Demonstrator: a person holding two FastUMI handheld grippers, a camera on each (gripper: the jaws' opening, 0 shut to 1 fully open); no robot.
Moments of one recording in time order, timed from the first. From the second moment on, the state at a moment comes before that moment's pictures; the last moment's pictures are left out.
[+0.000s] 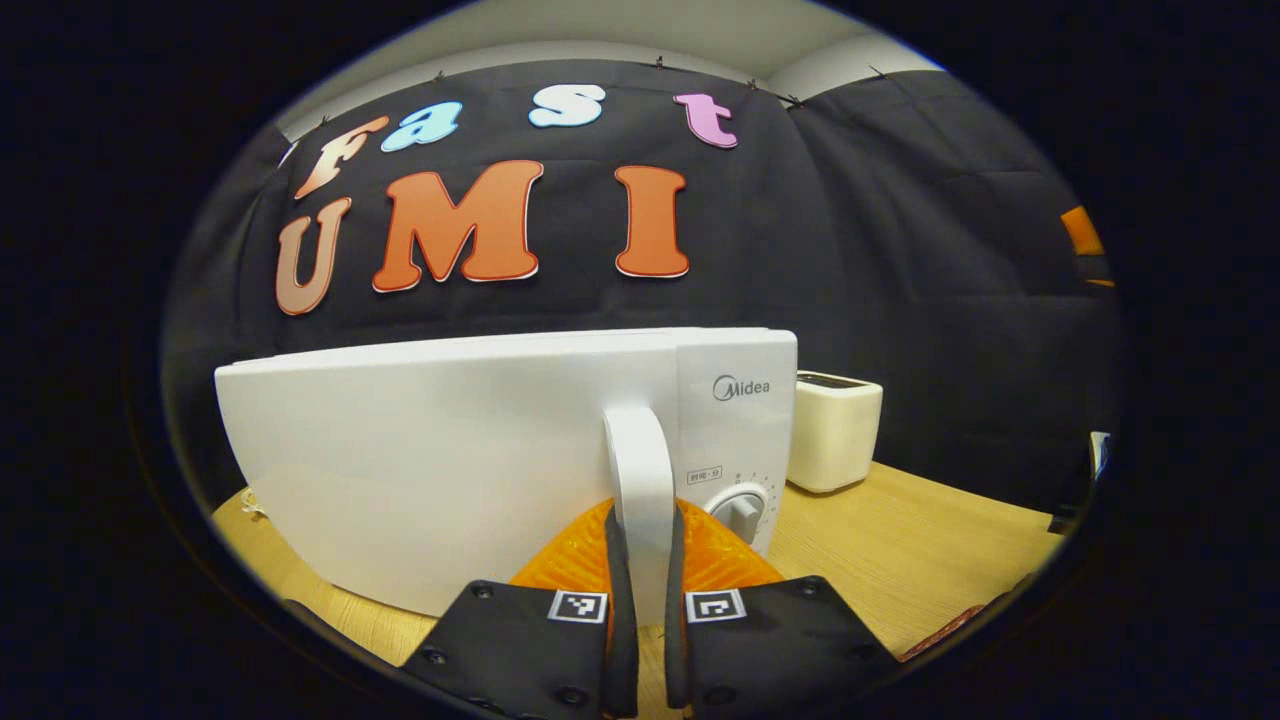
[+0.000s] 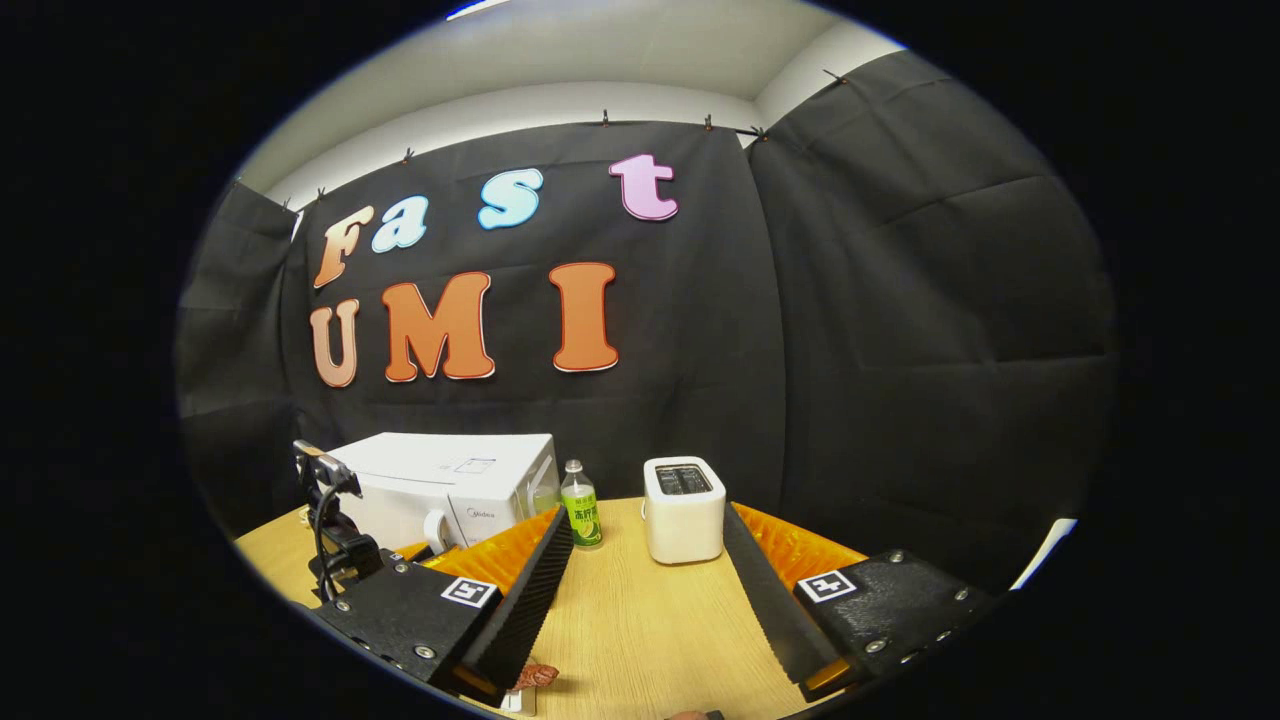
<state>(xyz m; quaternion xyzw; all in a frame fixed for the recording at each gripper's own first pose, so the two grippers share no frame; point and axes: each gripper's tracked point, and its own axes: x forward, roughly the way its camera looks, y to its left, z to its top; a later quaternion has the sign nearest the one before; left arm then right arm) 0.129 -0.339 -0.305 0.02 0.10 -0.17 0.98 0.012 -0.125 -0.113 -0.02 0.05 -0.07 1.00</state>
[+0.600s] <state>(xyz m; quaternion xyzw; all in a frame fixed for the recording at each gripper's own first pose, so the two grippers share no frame) 0.031 -0.308 -0.295 0.00 0.10 -0.27 0.96 -0.004 -0.093 -0.106 -0.01 0.03 -0.05 1.00</state>
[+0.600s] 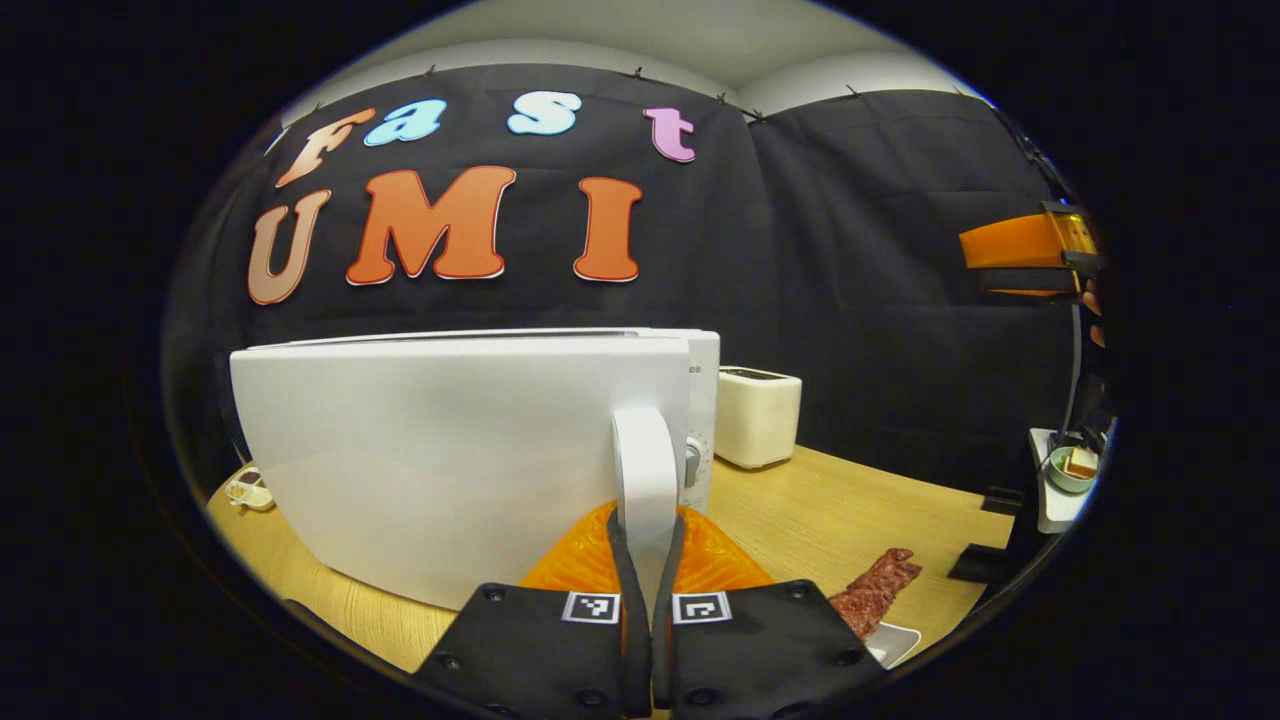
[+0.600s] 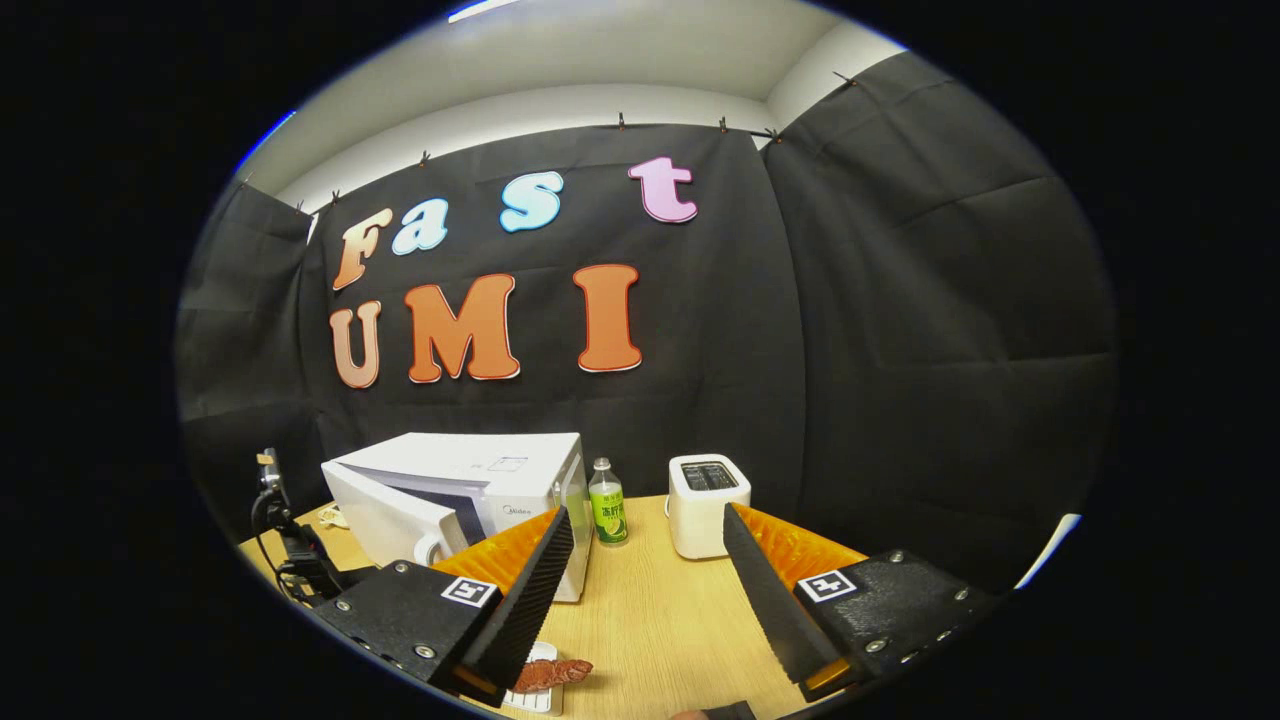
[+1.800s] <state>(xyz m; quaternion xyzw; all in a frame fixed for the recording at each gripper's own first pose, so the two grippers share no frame) -0.125 -0.082 -0.269 0.00 0.10 -0.21 0.97 -0.028 0.051 -0.119 -0.02 0.05 0.06 1.00</state>
